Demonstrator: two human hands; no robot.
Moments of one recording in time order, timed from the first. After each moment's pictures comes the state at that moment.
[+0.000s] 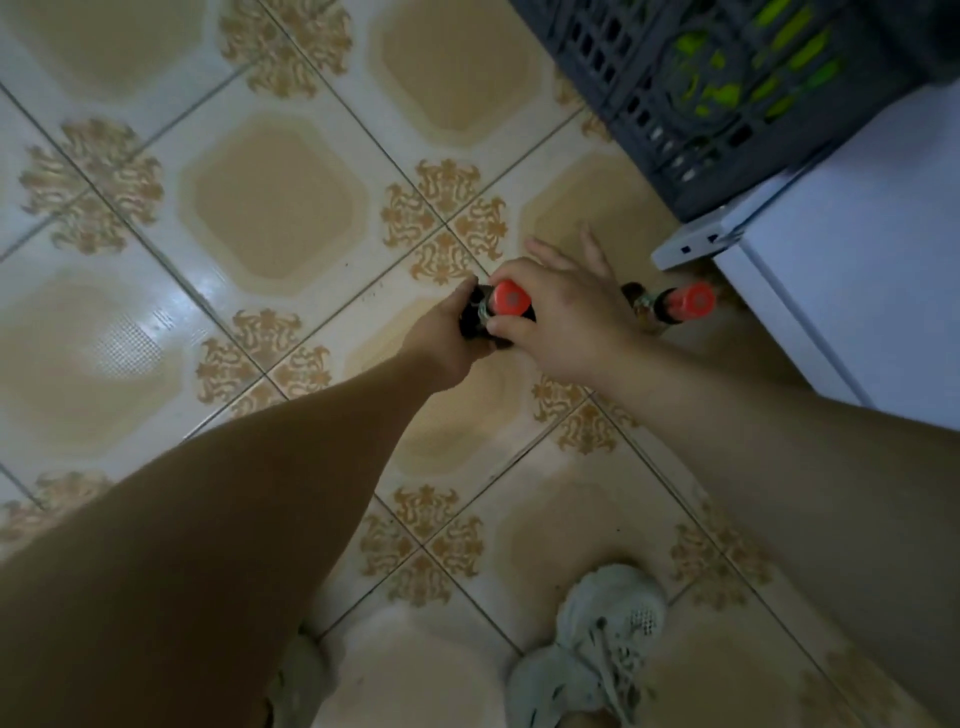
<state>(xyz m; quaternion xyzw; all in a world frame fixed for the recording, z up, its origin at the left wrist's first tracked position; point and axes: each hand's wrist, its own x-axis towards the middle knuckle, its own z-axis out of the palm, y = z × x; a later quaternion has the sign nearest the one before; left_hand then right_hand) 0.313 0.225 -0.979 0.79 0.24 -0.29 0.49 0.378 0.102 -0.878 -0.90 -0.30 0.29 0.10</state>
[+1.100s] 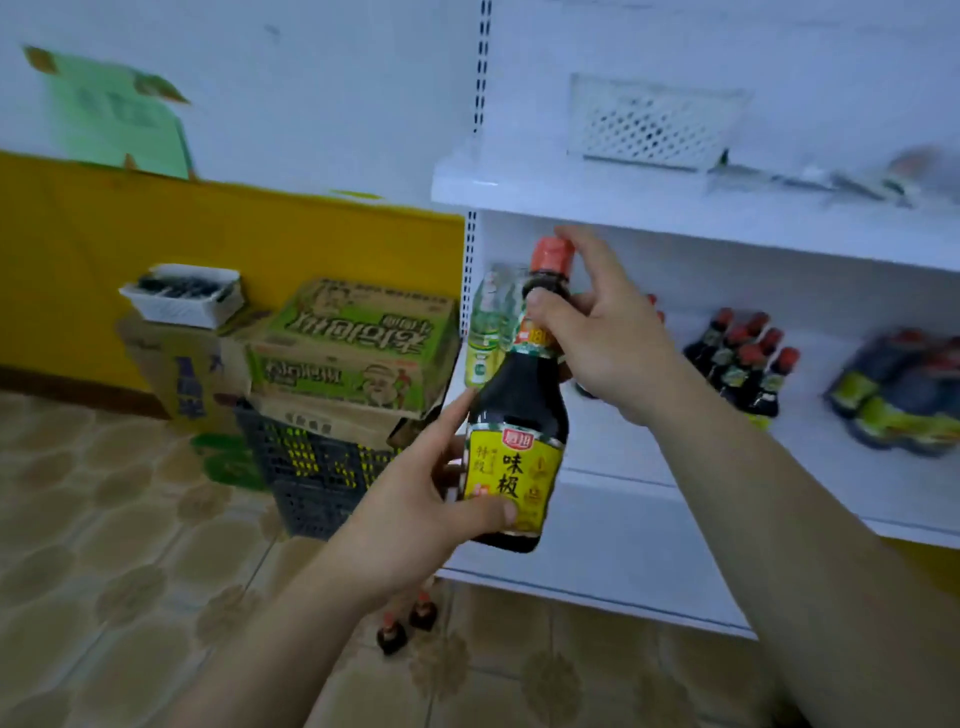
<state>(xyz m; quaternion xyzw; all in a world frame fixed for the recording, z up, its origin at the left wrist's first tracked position) 0.165 0.119 -0.100 0.69 -0.22 -0.19 0.67 0.194 -0.071 -0.022 -0.84 0.01 -0.17 0.51</state>
